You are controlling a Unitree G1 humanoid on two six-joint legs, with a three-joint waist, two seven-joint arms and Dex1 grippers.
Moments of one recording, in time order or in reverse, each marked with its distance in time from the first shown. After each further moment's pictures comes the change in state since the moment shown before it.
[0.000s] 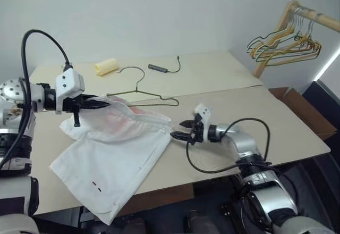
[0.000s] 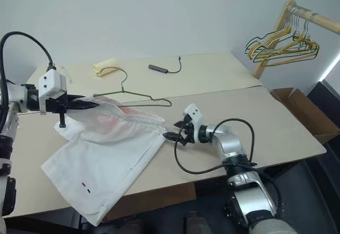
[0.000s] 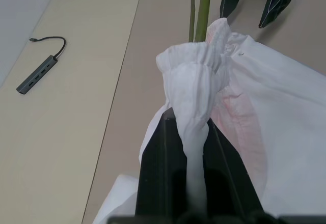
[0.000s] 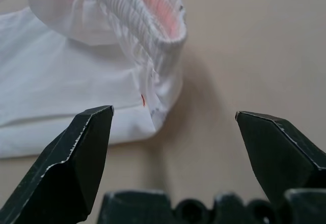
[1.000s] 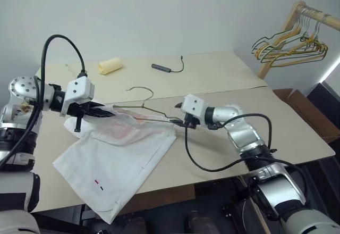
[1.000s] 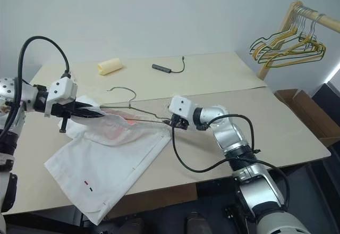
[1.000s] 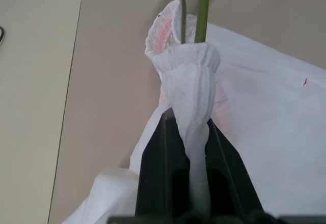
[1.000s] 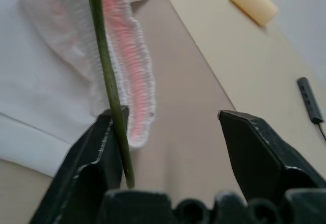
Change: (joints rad) left arm -0.055 0.009 -0.130 0.048 0.030 -0.052 -0.110; right arm -0.052 -0.138 0.109 -0.246 -0.308 -0.292 -0.110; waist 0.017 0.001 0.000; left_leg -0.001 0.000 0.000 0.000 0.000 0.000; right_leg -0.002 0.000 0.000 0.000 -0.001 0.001
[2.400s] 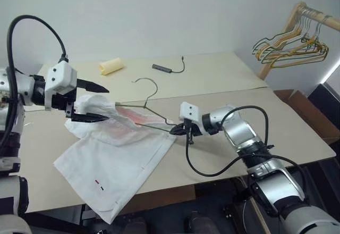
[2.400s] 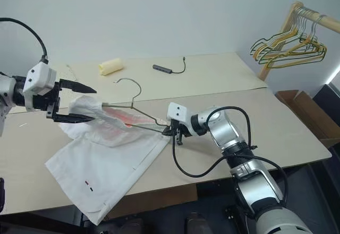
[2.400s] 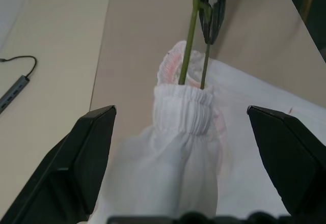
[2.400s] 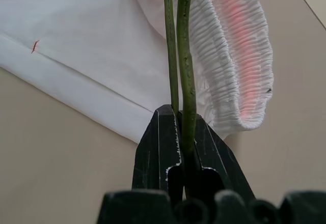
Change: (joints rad) left arm 0.014 0.076 0.075 -0.135 -0.118 0.113 -0.055; right arm -0.044 0.013 0.103 0.036 0.062 0.220 0.334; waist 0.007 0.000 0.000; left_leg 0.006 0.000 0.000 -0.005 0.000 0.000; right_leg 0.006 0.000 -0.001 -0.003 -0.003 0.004
